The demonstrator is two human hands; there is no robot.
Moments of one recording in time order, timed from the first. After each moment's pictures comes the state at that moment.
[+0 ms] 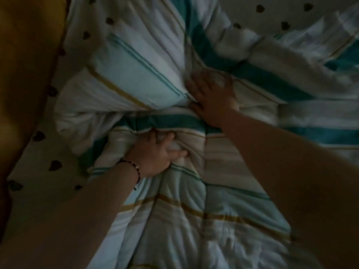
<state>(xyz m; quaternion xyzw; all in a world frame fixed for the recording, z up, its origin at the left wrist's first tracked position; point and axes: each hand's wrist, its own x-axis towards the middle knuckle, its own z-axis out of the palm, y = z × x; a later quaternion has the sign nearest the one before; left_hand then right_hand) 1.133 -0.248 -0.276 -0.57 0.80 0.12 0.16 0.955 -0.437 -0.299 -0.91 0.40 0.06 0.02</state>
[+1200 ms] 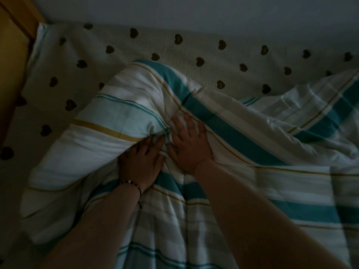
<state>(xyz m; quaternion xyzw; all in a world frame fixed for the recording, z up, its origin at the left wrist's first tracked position) 1.149 -0.414 -0.311 -0.76 0.64 0.06 0.00 0.991 -0.516 -0.318 -0.92 0.40 0.01 0.04</state>
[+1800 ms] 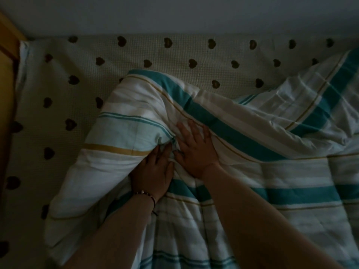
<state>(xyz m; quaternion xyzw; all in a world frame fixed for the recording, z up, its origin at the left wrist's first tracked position) 1.153 -0.415 -0.309 -0.73 0.67 0.09 -0.04 0.992 -0.507 -0.316 -0.90 0.44 0.04 0.04</state>
